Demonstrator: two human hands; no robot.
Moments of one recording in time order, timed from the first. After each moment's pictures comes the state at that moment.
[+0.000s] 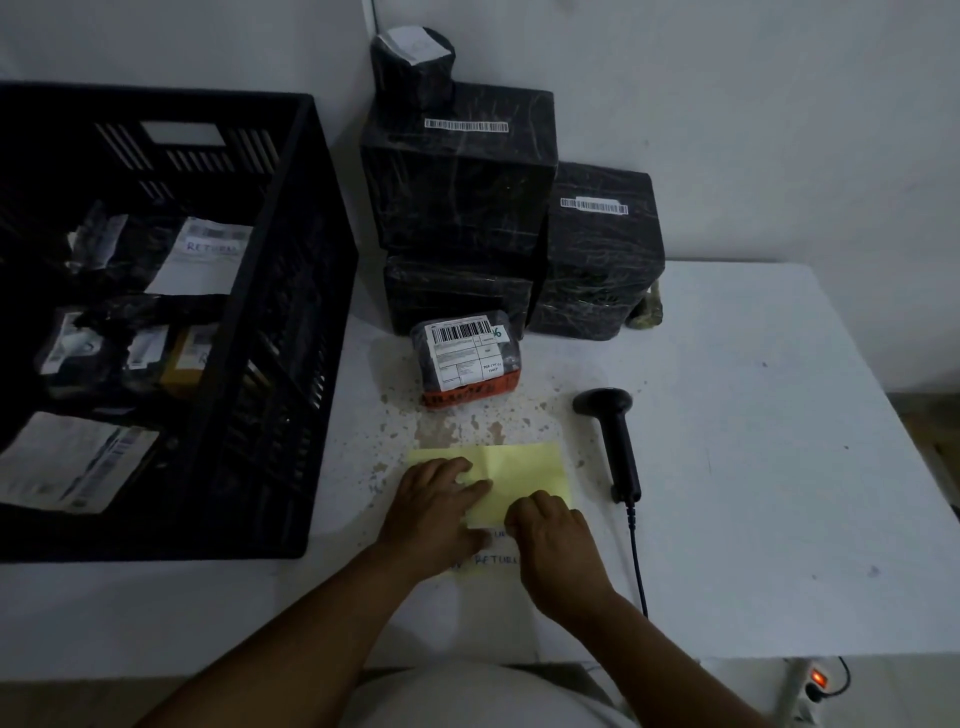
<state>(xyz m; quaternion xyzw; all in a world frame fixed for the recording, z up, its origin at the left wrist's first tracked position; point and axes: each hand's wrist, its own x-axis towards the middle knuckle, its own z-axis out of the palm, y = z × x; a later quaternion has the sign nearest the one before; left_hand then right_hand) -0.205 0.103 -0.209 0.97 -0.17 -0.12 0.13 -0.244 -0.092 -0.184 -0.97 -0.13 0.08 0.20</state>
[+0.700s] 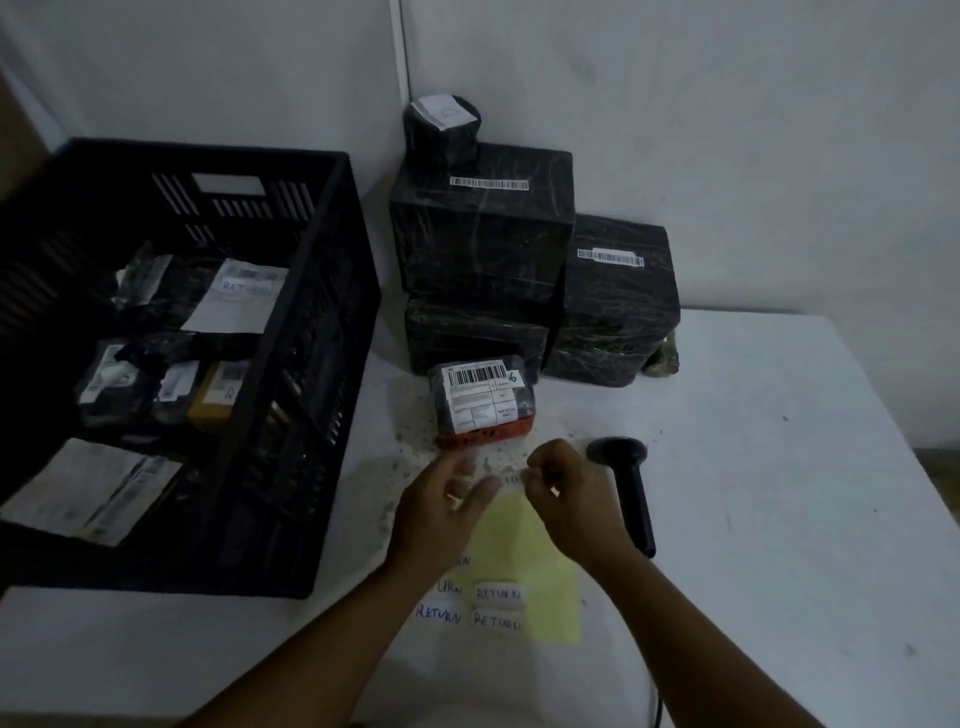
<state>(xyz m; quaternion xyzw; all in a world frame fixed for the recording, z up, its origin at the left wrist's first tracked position) -0.182 0.089 -0.156 0.85 0.07 0.01 0.52 -0.153 -0.097 -0.138 -0.90 -0.08 0.01 0.43</state>
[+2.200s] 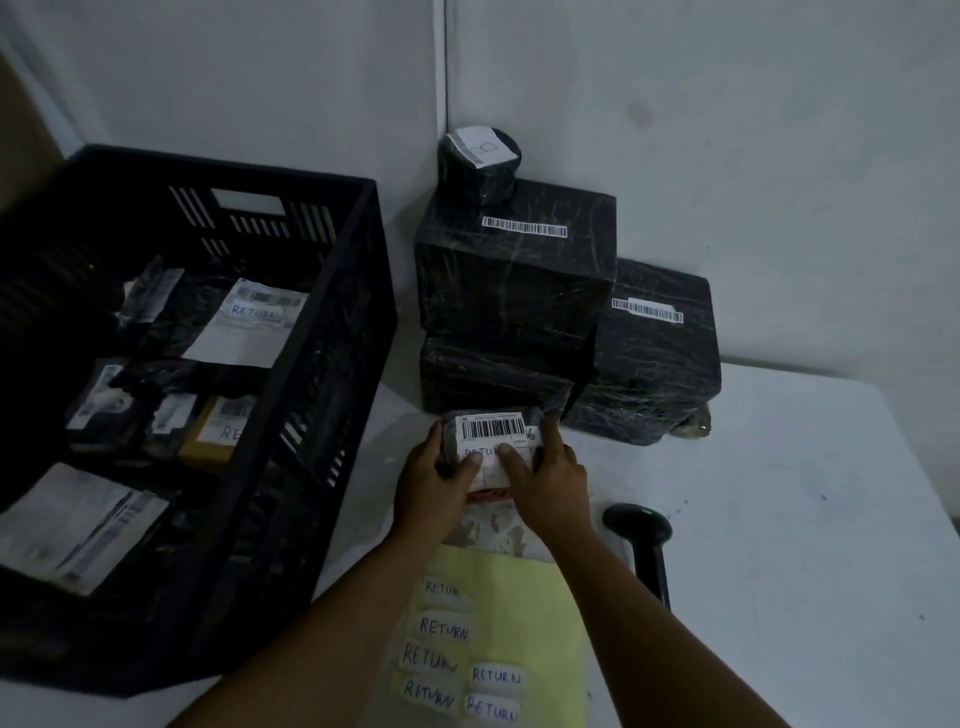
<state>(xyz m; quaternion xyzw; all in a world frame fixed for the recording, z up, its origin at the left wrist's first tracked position) -0.077 0.105 -0.165 0.81 0.20 0.00 0.56 -0.050 -0.045 -0.159 -0.93 0.04 0.04 0.37</state>
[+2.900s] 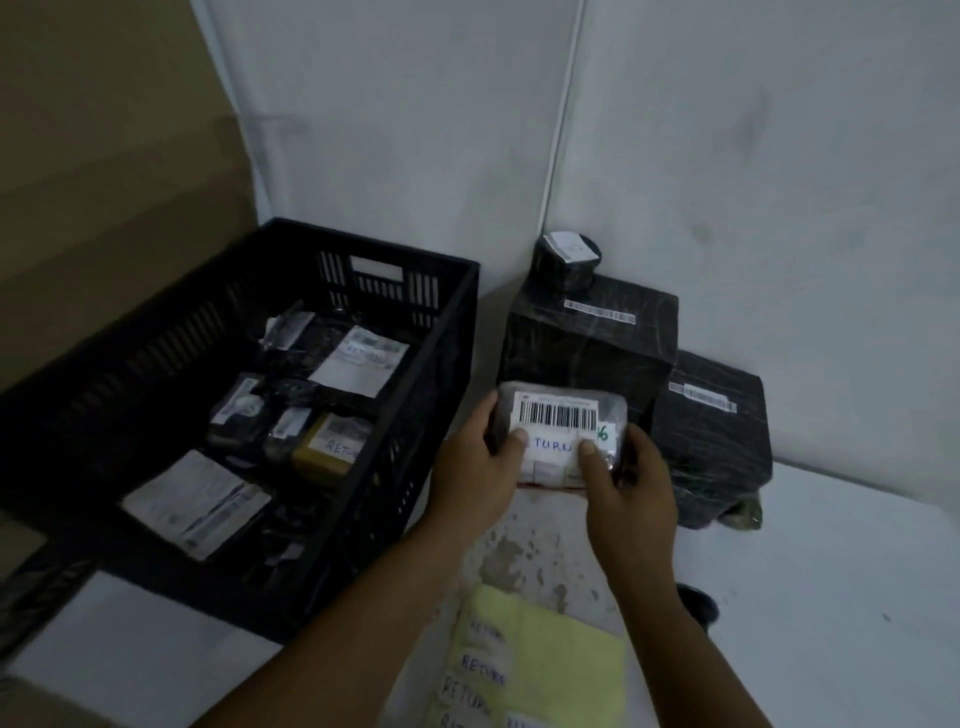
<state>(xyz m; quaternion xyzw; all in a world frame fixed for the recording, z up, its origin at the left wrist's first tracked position) -0.096 0.127 -0.031 0.79 0.15 0.13 0.58 -0.083 -0.030 -0.037 -0.80 -0.03 -0.13 0.59</state>
